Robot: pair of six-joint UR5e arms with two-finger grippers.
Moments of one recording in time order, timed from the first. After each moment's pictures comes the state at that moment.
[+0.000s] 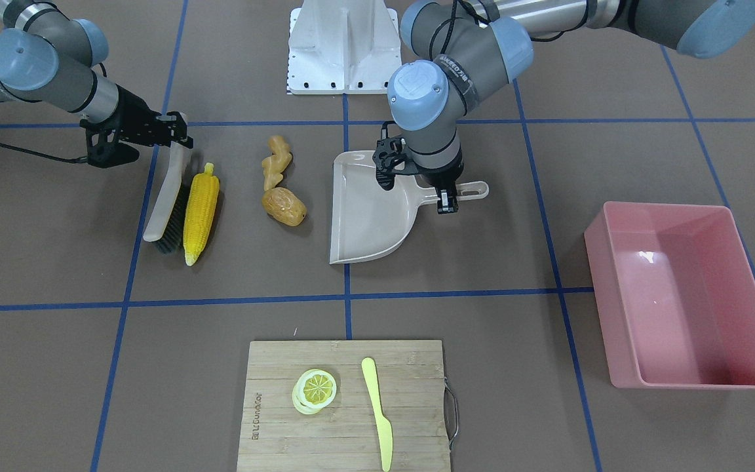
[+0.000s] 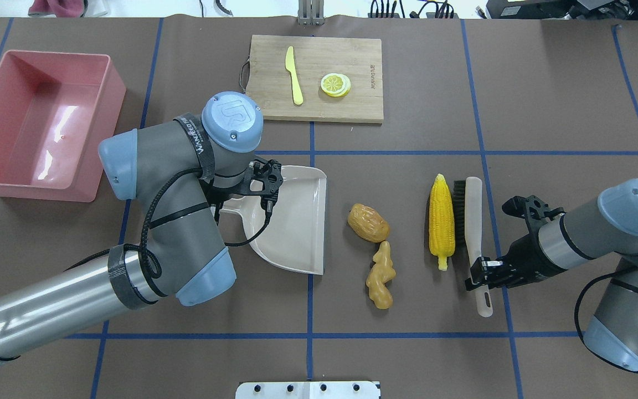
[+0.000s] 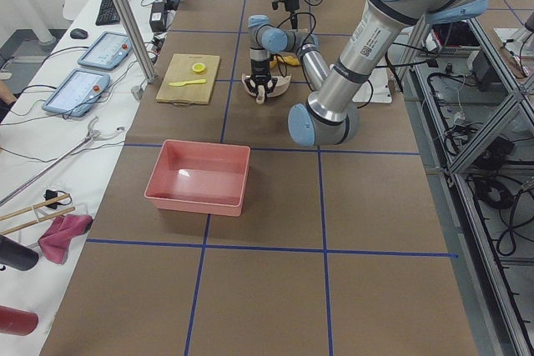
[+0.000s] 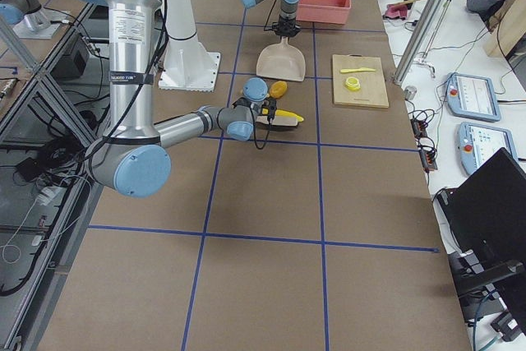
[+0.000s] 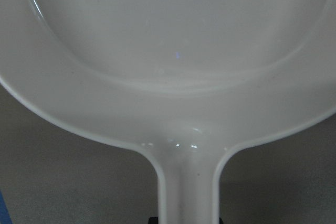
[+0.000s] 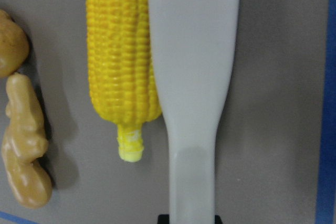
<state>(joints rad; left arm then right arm) -0.57 -2.33 -1.62 -1.15 -1.84 0.59 0.59 -1.59 1.81 -0.75 2.29 1.35</state>
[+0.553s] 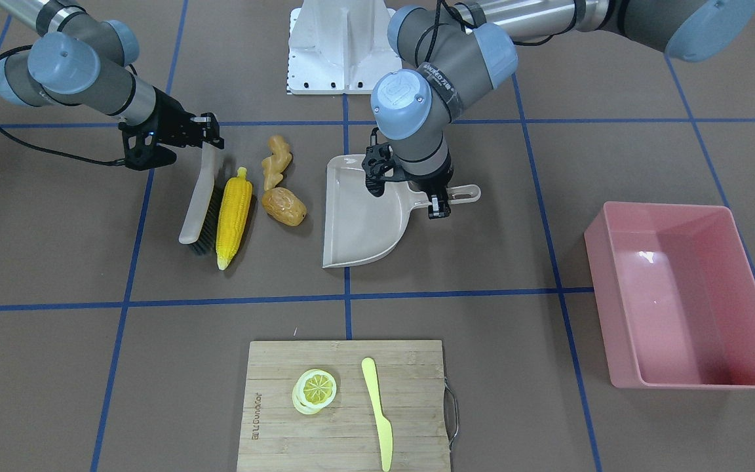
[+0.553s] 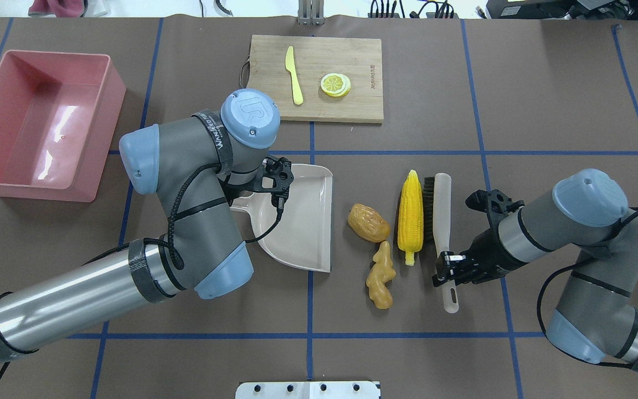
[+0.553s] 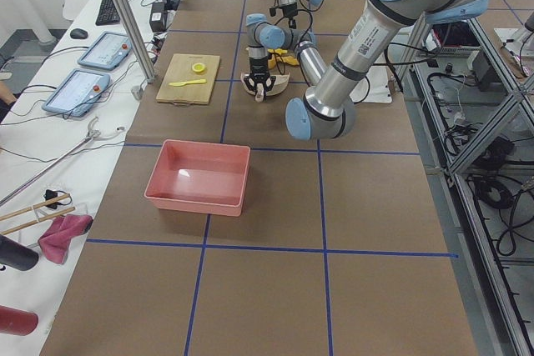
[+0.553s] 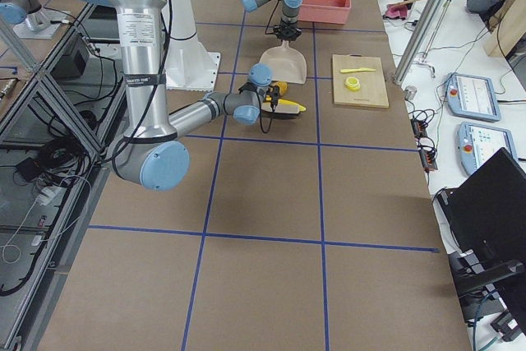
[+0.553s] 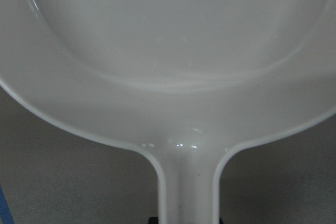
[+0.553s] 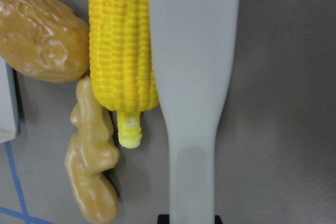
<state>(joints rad) -0.56 -2.38 -1.55 -1.14 -1.84 0.59 0.55 -1.46 1.81 -0.86 2.28 1.40</state>
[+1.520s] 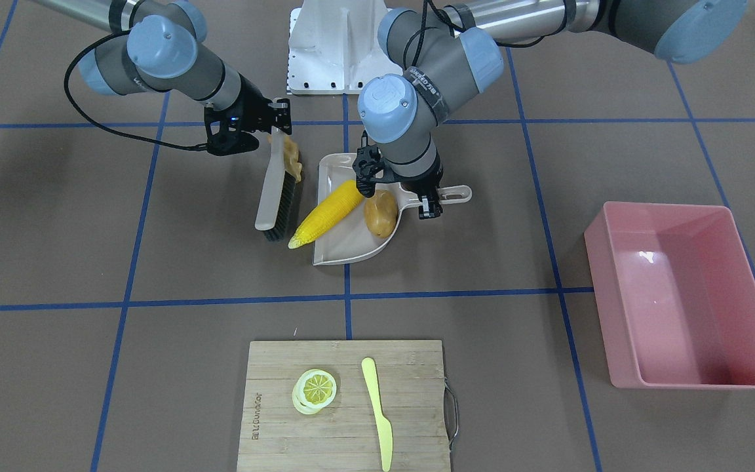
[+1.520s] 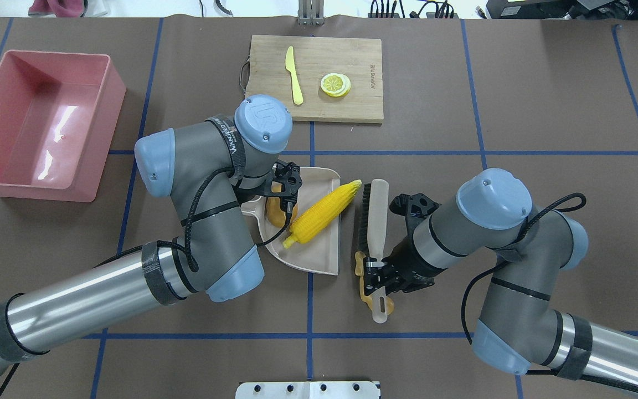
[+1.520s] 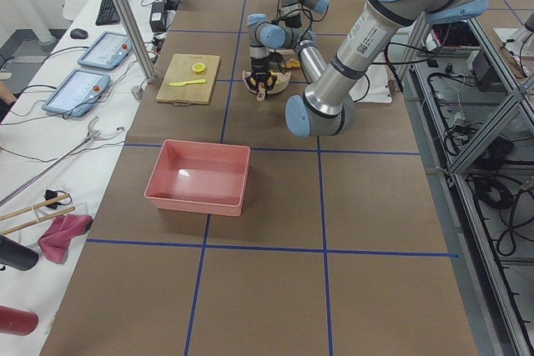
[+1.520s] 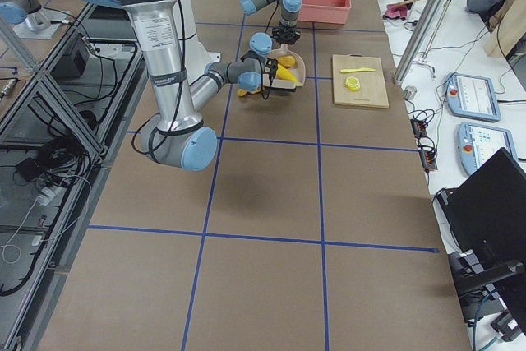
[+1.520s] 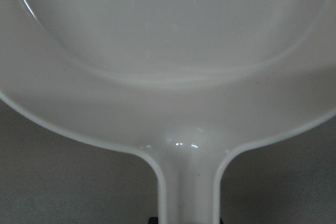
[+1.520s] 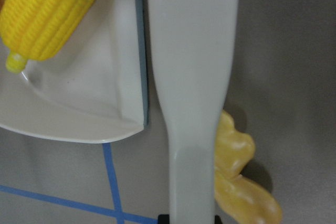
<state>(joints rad) -0.55 -2.40 -1.53 -1.14 -1.84 0.59 0.46 -1.21 1.82 -1.11 2.22 1.45</state>
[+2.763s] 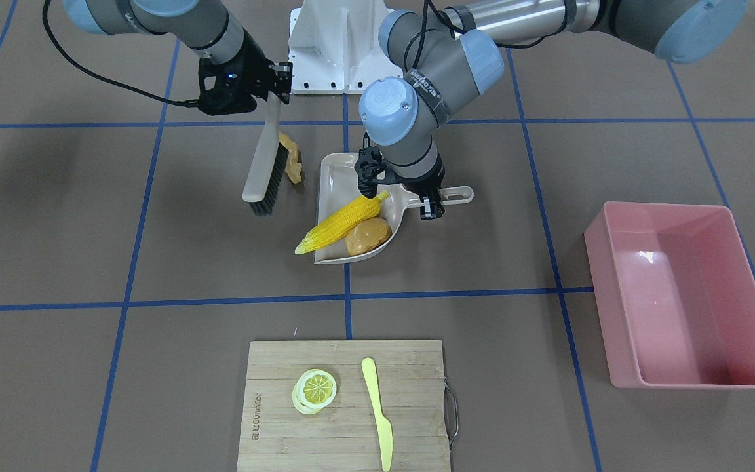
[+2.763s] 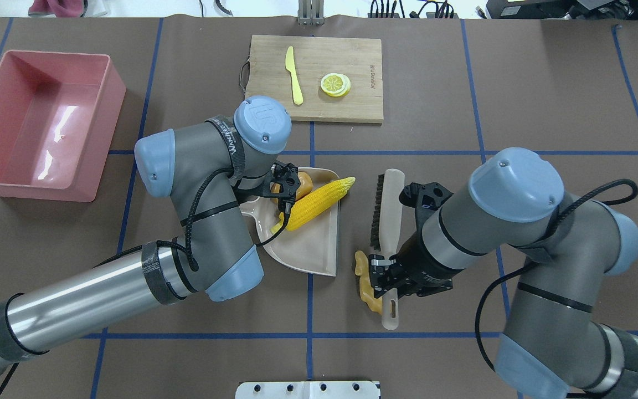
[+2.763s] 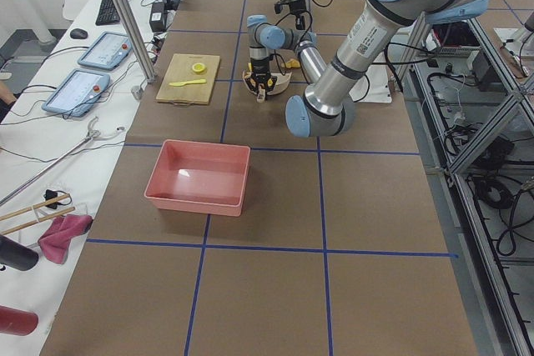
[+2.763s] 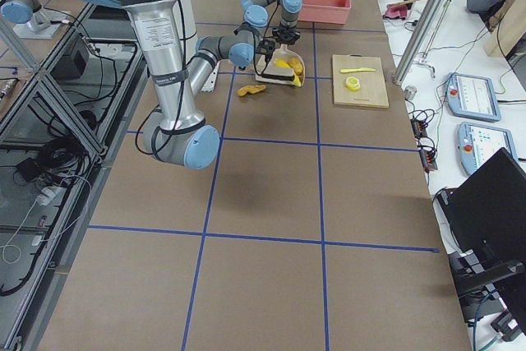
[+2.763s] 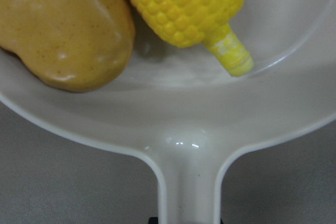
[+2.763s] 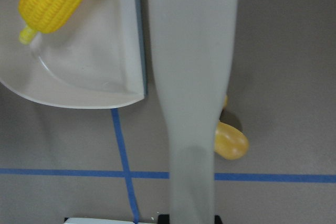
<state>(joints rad) -0.55 -2.40 -1.52 -1.12 -1.84 0.59 0.48 -1.26 2.10 -1.45 2.20 1.48</state>
